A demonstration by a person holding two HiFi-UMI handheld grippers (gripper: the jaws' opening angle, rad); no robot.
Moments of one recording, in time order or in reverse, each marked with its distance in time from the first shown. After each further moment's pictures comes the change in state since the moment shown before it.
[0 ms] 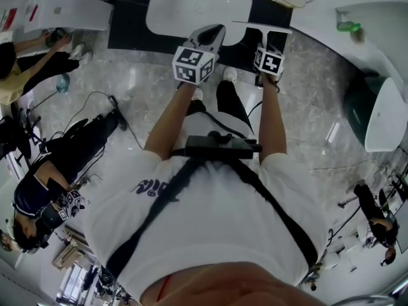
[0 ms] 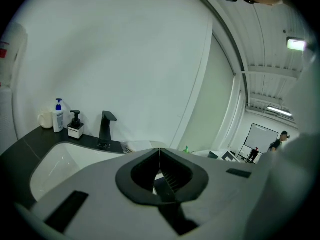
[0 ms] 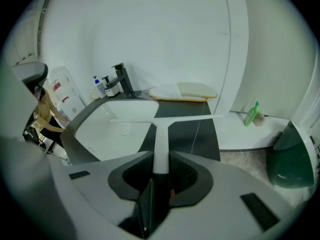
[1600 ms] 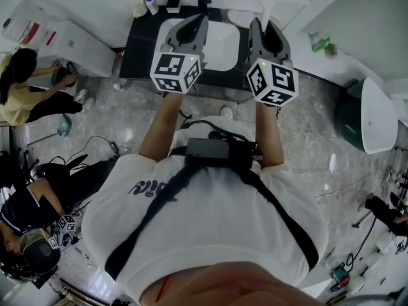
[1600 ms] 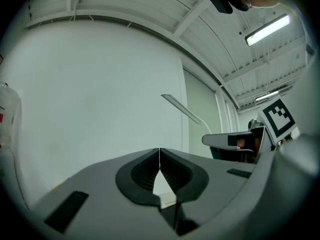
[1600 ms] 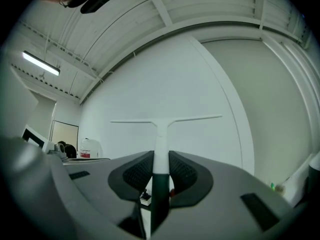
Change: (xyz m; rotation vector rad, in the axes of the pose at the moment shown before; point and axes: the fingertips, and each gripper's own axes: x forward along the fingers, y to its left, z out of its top) left arm -0.159 -0.055 0.198 0.281 -0.438 0.016; right arm -0.394 0.162 0.199 -0.097 -1.088 0.176
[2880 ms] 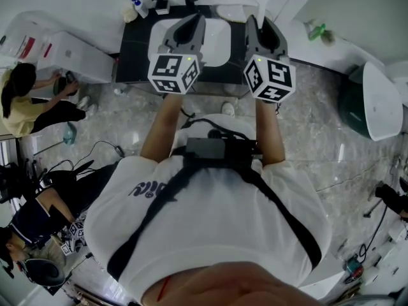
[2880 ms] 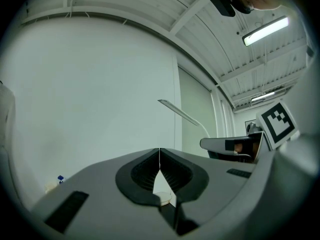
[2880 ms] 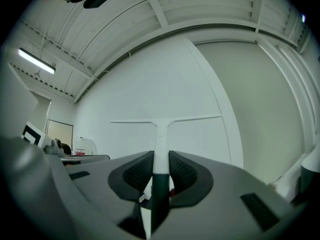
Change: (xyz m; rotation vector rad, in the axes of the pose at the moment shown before) left arm 0.015 -0.044 0.001 0.003 0.018 -0.045; right arm -0.024 -0.038 0.001 0.006 0.007 -0.058
